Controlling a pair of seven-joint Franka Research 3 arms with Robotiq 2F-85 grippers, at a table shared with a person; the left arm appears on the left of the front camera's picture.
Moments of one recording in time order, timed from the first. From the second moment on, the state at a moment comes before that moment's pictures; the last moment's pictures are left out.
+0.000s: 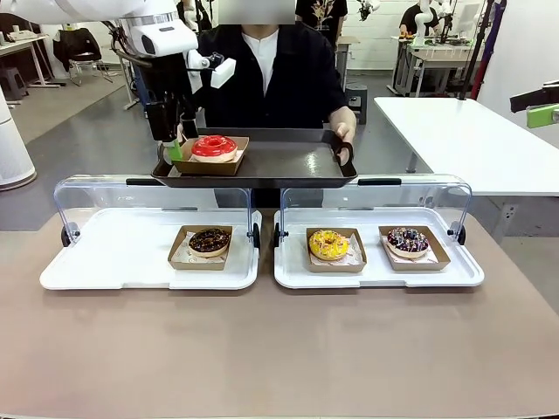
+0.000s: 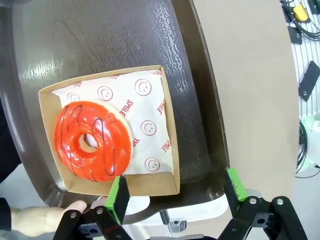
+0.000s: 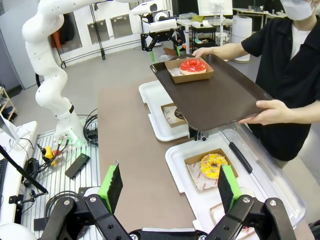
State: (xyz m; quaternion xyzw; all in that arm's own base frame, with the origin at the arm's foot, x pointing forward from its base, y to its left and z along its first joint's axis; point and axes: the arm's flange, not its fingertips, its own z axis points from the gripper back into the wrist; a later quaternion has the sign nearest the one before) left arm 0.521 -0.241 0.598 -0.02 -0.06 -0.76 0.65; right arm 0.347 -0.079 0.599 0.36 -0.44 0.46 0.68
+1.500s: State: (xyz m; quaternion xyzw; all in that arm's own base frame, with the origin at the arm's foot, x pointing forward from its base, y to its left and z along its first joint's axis) left arm 0.376 -0.111 0.628 -0.01 -0.11 -0.75 0.66; right arm 0.348 -0.079 0.599 0.36 -0.44 0.46 0.68
